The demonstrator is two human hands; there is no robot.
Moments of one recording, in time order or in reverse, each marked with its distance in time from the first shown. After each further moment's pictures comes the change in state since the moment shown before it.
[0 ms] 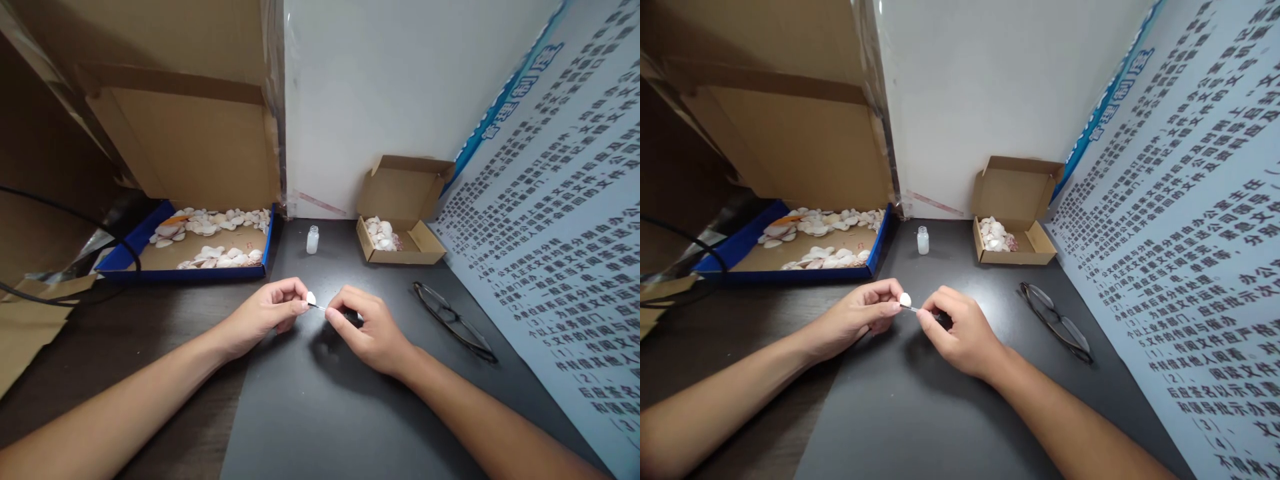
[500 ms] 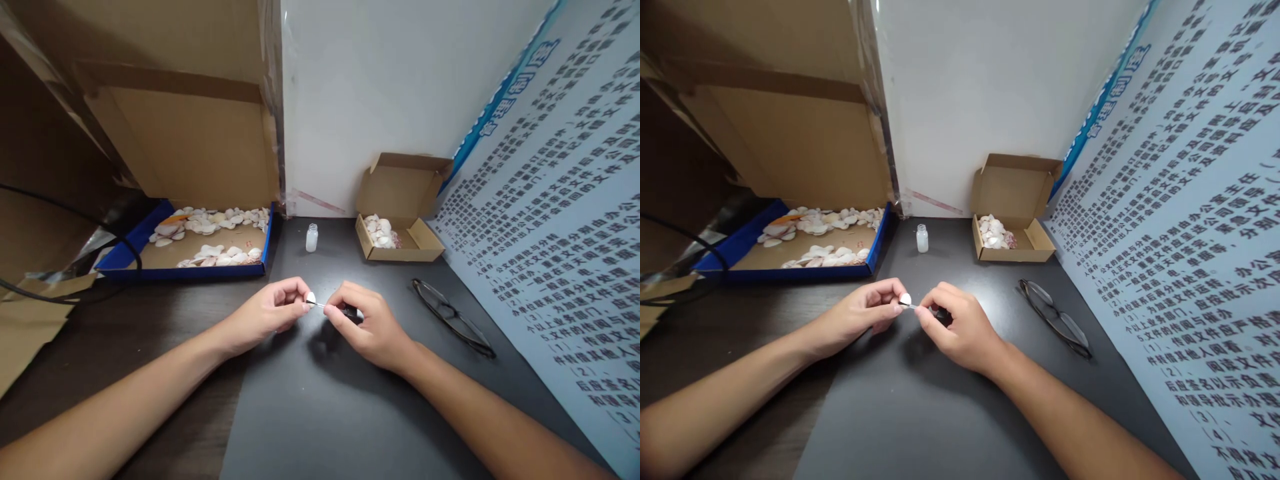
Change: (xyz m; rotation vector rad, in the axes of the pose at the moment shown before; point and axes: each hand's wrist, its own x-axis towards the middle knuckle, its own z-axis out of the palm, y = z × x) left_hand -0.002 0.002 0.001 0.155 -0.033 -0.003; right_hand 0.000 0.000 -0.001 -0.015 0.005 -0.016
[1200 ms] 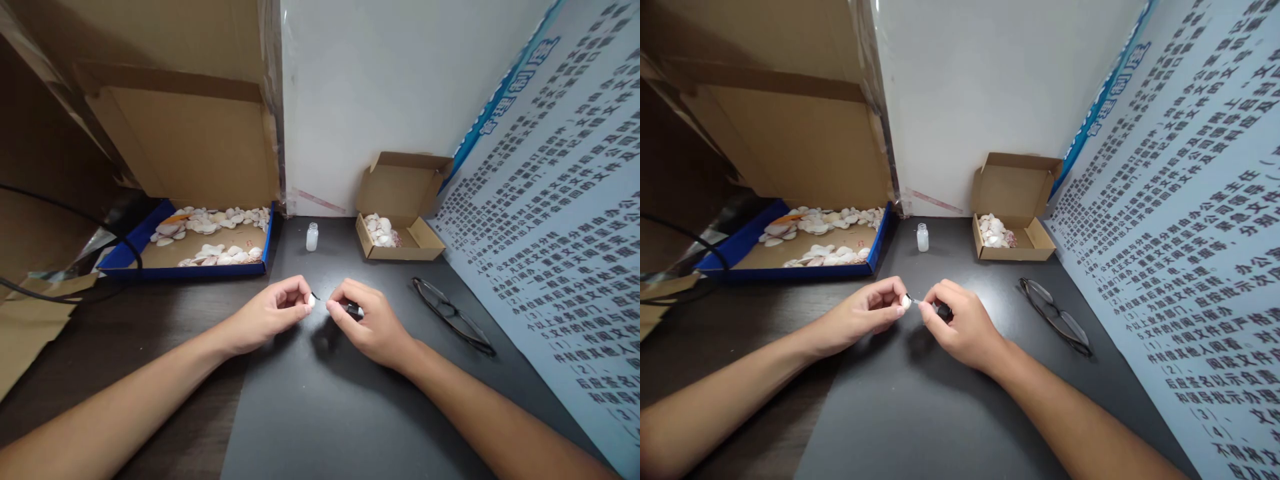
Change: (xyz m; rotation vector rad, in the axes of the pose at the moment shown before) left_hand 0.000 0.000 0.002 0.077 -0.016 0.054; right_hand 0.001 -0.001 0.000 -0.043 0.010 0.016
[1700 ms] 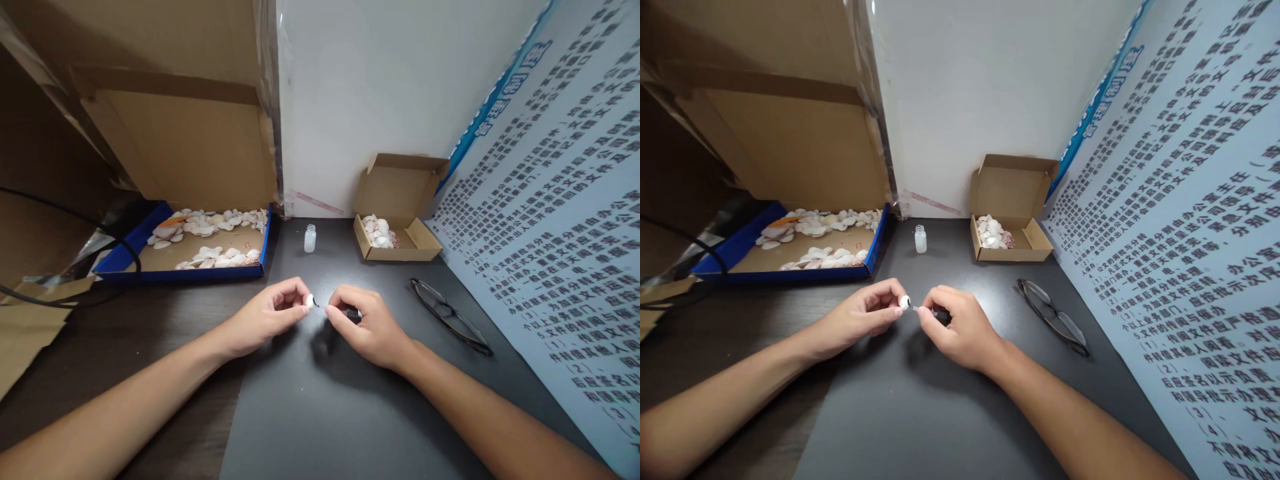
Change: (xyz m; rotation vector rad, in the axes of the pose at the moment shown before) left_hand 0.000 0.002 0.001 0.009 0.007 -0.002; right_hand 0.000 -0.001 -0.001 0.024 -0.030 0.006
